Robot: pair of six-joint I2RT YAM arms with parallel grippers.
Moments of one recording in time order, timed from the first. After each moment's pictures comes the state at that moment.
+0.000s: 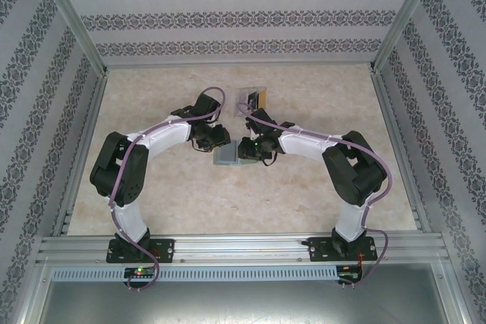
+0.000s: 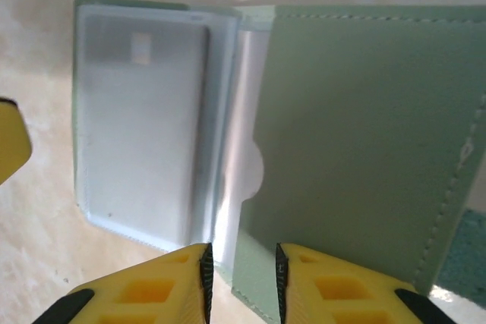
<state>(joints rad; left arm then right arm) -0.45 1.82 1.23 -0.55 0.27 -0.71 0.63 1.84 1.13 -0.39 -0.26 0.65</state>
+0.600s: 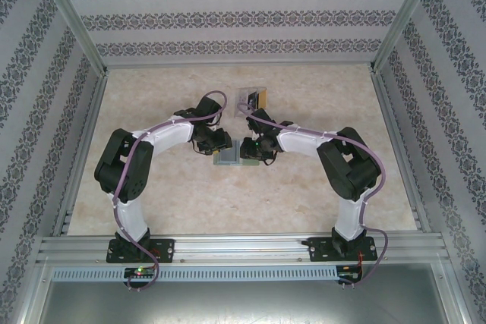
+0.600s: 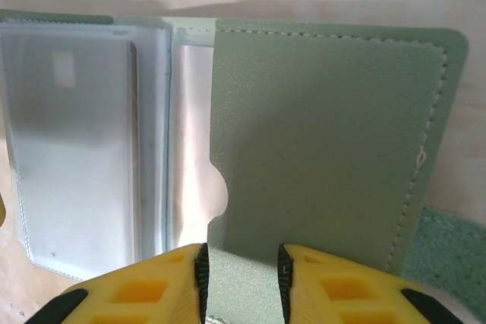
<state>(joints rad) -0.45 1.86 1.24 -0.57 0.30 -0.71 0.61 1.90 1.15 -0.40 -0.23 0.65</state>
